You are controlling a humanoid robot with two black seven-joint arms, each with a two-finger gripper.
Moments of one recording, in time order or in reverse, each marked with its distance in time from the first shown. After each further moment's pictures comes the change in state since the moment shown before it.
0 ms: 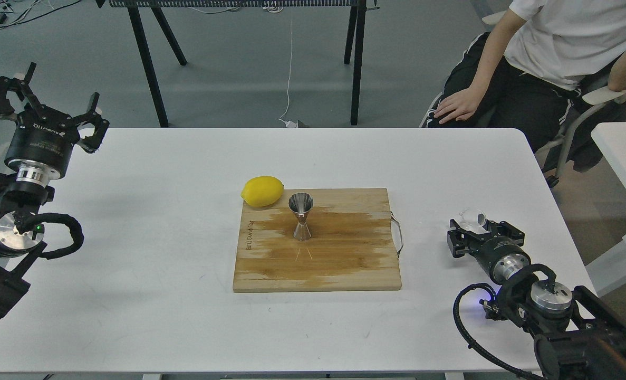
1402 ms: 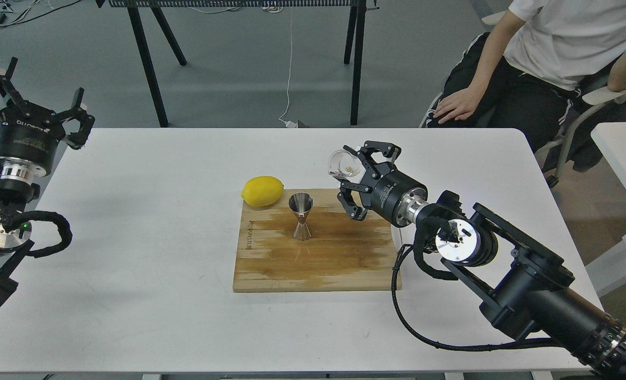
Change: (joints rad) left arm 0.004 0.031 -0.014 0.000 0.000 0.000 -0.008; right arm 0.272 0.021 -0.397 0.502 -0.632 -0.234 -0.020
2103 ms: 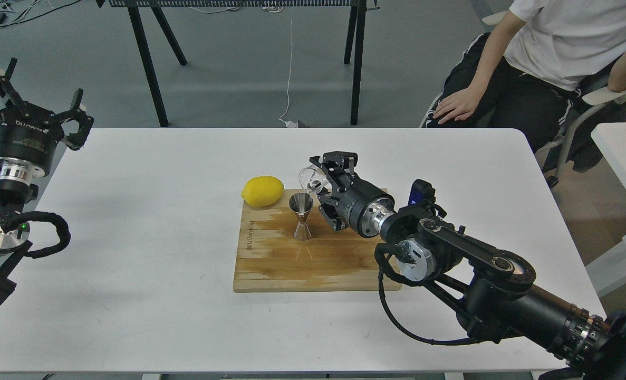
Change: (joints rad) left arm 0.001 0.006 0.003 0.000 0.000 0.000 0.001; right arm 0.070 0.077 -0.169 -0.016 -0.379 -0.134 0.012
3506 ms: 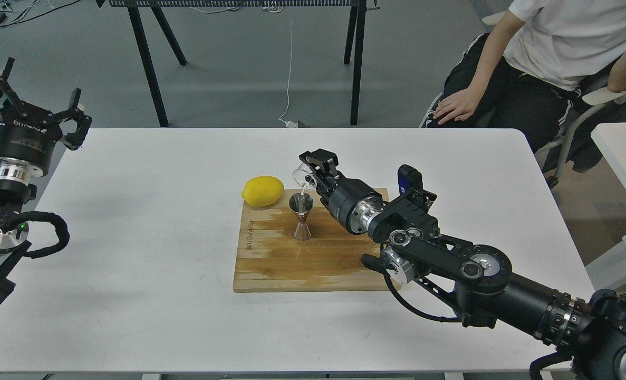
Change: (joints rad) left arm 0.001 0.002 -0.004 0.001 0.000 0.000 -0.002; right arm 0.087 0.022 -0.129 -0.087 -0.235 -0.047 0.028
